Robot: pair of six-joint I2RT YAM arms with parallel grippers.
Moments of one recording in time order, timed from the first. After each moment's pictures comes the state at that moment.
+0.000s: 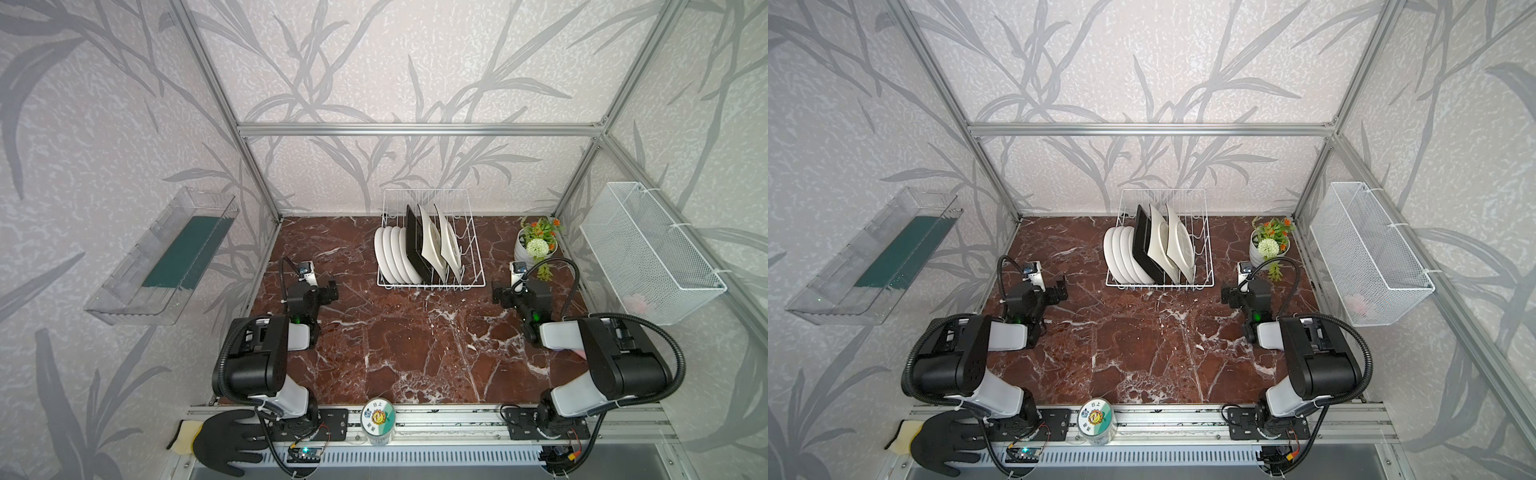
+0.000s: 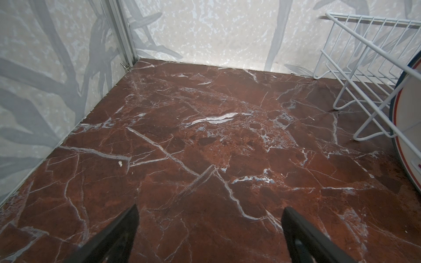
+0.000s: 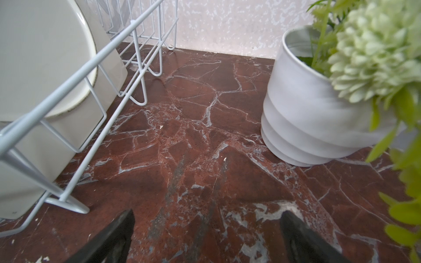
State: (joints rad) left arm 0.08 1.56 0.36 0.86 -0.02 -0.05; right arm 0.08 1.55 0.38 0.76 0.02 -0.05
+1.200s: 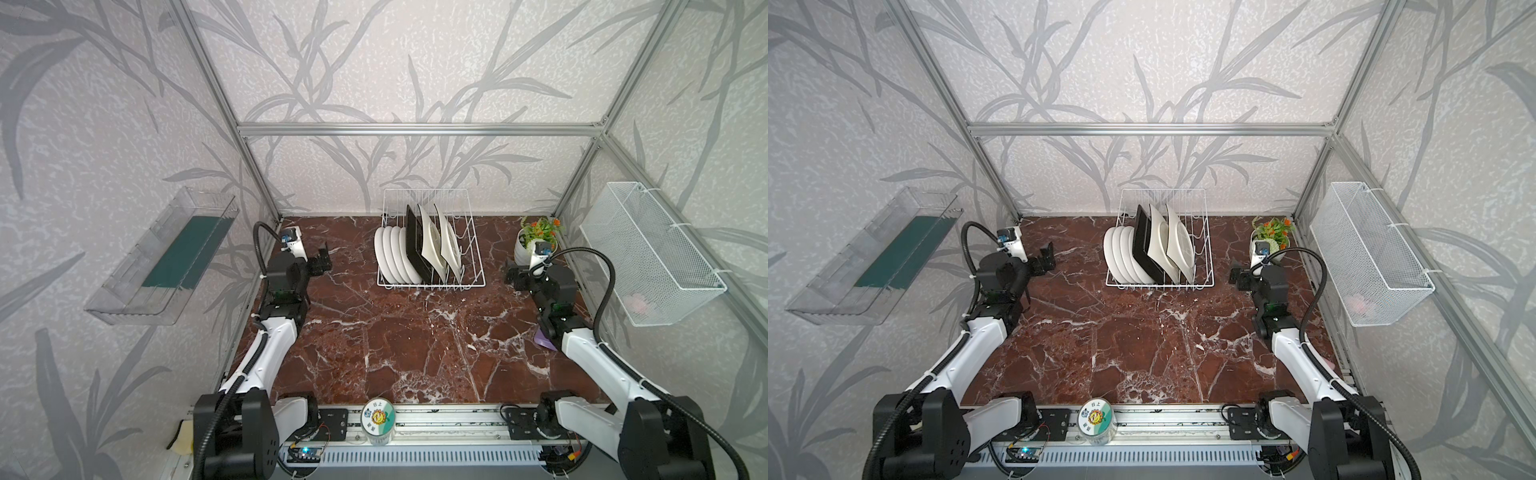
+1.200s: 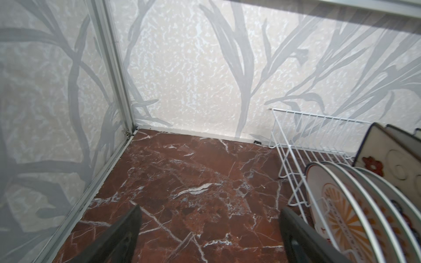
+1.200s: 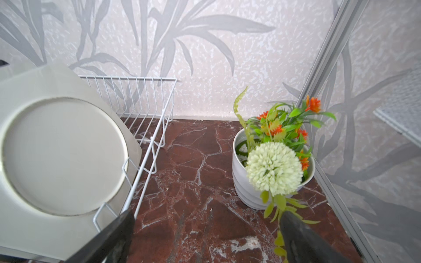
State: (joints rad) left arm 0.08 1.13 0.71 0.23 0.08 -0.13; right arm 0.09 1.06 0.57 0.27 0.07 0.02
